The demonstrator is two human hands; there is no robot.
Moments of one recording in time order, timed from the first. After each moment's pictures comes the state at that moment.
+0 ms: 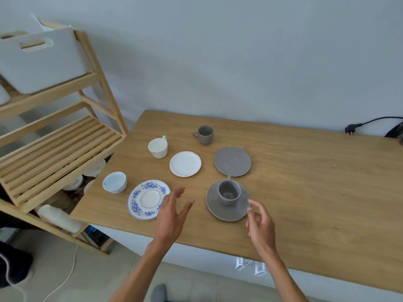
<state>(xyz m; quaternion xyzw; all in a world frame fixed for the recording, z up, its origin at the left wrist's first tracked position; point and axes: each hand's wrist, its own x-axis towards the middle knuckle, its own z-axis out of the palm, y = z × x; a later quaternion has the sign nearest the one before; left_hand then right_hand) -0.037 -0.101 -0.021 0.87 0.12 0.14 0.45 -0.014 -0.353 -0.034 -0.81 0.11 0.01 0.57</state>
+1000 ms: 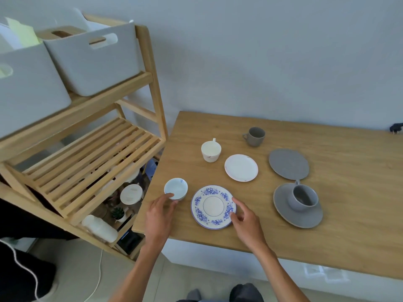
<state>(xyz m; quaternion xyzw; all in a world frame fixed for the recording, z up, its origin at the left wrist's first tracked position) -0.045 0.153 -0.049 0.89 0.20 0.12 0.40 -0.019 -0.102 -0.053 -0.86 0.05 0.10 0.49</state>
